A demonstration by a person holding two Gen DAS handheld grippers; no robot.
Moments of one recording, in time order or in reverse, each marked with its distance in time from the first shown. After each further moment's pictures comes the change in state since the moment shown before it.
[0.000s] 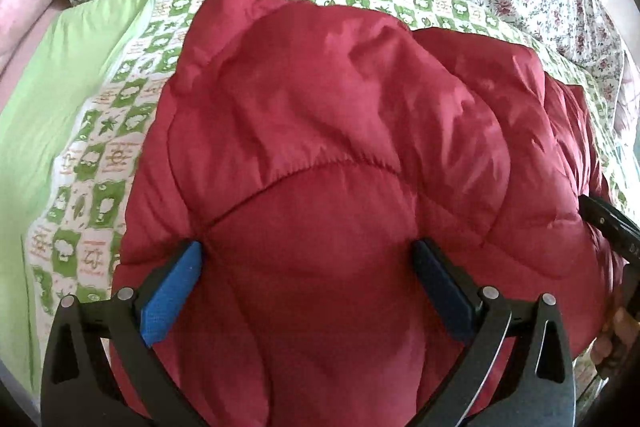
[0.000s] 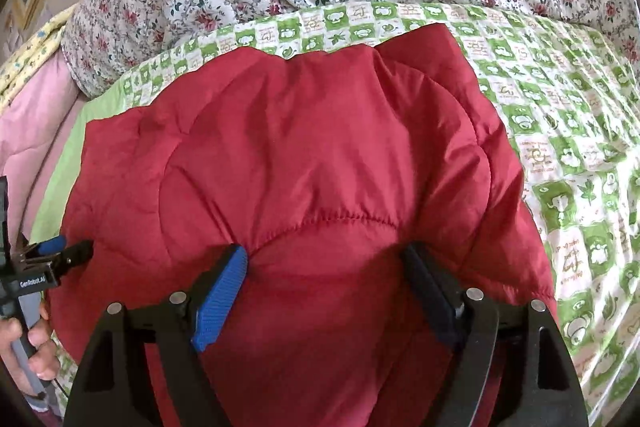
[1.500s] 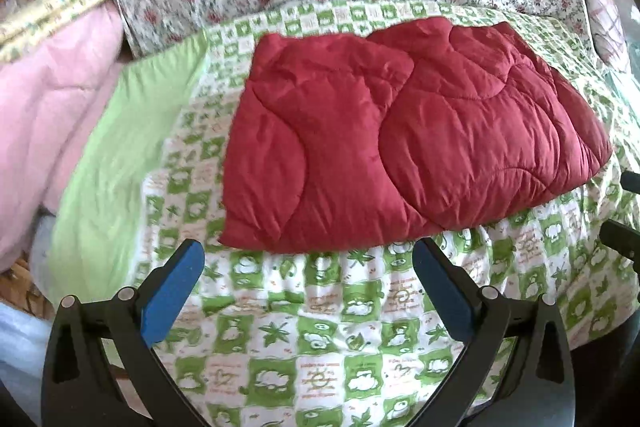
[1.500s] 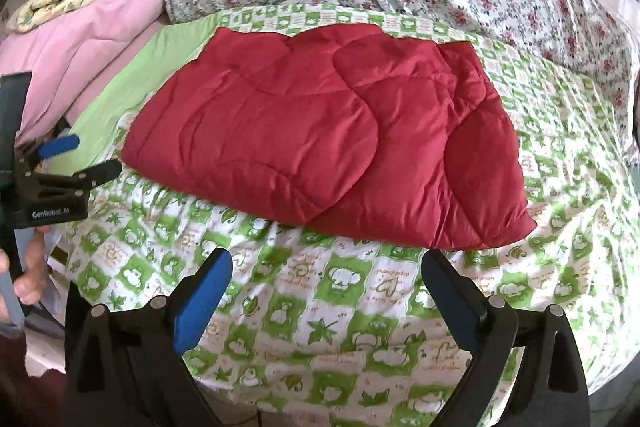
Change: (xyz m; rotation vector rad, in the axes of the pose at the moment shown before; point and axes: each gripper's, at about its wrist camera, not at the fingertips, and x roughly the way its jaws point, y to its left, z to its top) left arm -0.146 -0.022 -0.140 0.182 -0.184 0.202; right arm -0.152 0.081 -0.148 -0.258 0.002 0.008
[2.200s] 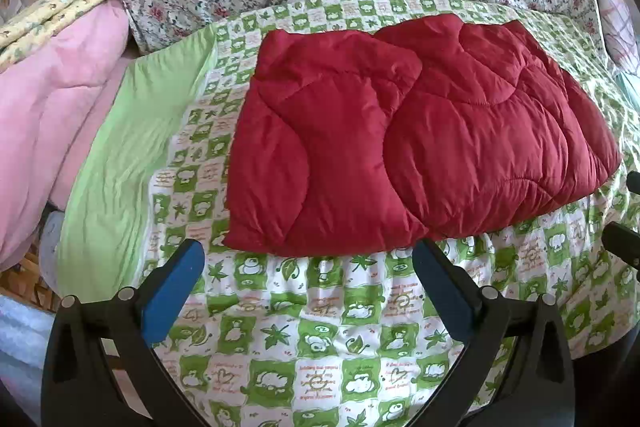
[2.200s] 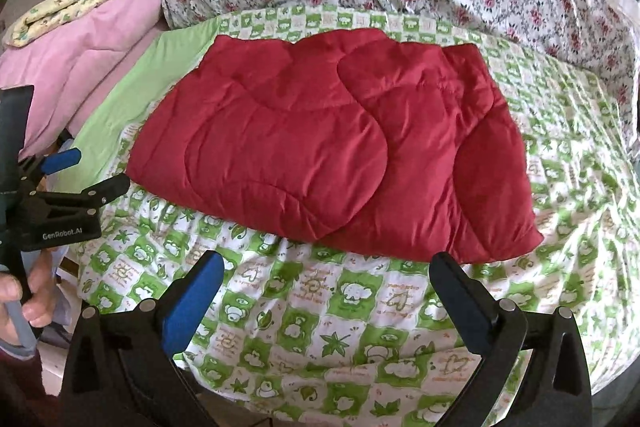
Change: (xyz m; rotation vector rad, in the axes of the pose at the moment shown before) left arm 0.009 -0.007 0.011 -0.028 0.059 0.034; right arm 0.009 0.000 0.021 0.038 0.022 0.022
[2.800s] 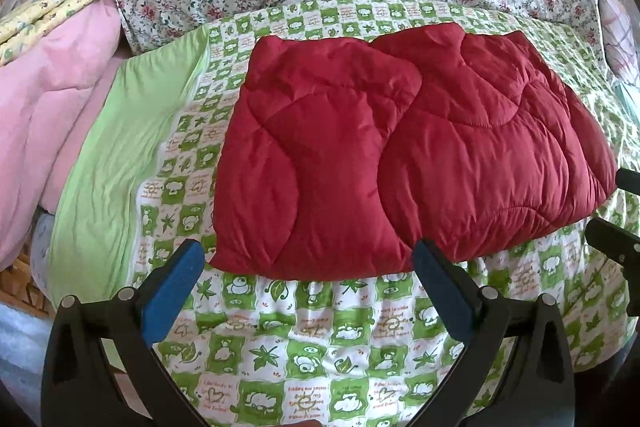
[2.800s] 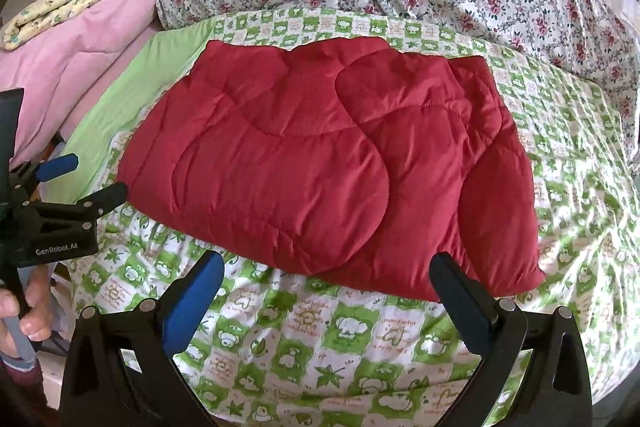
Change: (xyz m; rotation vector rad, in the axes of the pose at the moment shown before) left arm 0.008 -0.001 0.018 -0.019 0.001 -0.028; right arm 0.013 0.000 0.029 -0.017 0.000 -0.022
